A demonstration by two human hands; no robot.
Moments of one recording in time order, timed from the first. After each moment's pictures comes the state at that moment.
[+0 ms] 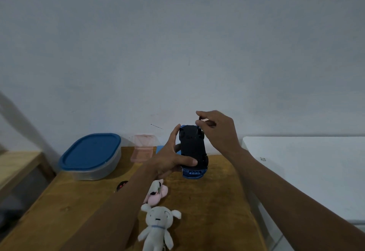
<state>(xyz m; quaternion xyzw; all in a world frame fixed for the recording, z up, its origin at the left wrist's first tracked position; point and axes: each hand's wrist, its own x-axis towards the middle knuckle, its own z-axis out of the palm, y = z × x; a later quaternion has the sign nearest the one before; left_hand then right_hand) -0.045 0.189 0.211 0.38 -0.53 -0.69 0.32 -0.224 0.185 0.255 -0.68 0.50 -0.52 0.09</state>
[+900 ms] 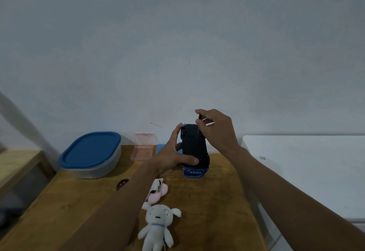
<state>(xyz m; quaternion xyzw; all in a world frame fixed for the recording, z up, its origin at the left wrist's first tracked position) -0.048 0.191 0.212 0.38 -0.53 -0.69 0.32 -0.218 0.184 0.254 -0.69 0.51 -0.52 0.06</state>
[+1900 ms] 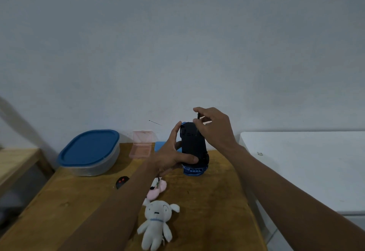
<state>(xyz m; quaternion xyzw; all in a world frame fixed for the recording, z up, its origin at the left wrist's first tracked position) -0.053 0.199 0.210 0.37 -0.53 -0.69 0.32 -0.219 0.191 0.251 -0.69 0.52 -0.50 0.06</state>
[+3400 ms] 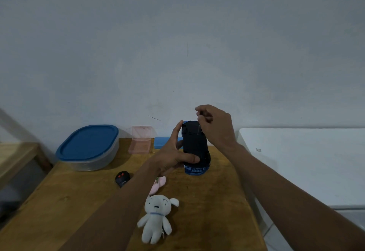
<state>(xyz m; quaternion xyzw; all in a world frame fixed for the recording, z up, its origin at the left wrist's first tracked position) -0.053 0.208 0.200 0.36 -0.53 -0.69 0.33 -0.215 0.200 0.247 -0.66 0.53 -0.52 0.08</state>
